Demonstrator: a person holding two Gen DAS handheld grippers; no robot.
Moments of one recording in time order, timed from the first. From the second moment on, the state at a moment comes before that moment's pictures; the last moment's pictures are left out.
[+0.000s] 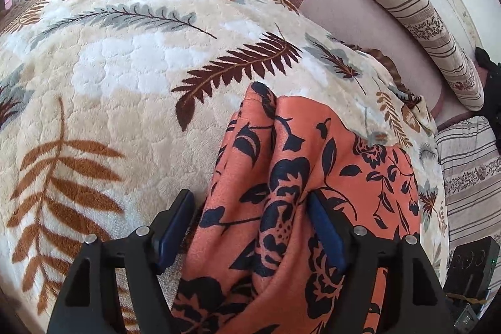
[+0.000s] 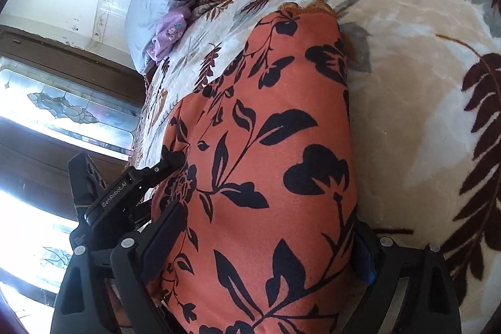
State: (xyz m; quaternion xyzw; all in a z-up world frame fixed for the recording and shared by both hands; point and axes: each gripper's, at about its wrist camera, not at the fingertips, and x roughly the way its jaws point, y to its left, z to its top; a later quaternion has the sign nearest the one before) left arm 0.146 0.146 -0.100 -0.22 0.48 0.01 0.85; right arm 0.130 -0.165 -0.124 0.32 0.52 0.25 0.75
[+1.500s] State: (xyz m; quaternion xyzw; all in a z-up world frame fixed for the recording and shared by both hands) left arm 0.153 0.022 -0.094 -0.16 0.53 -0.10 0.82; right arm 0.165 -0.321 -0.087 0.24 0.51 0.06 0.82
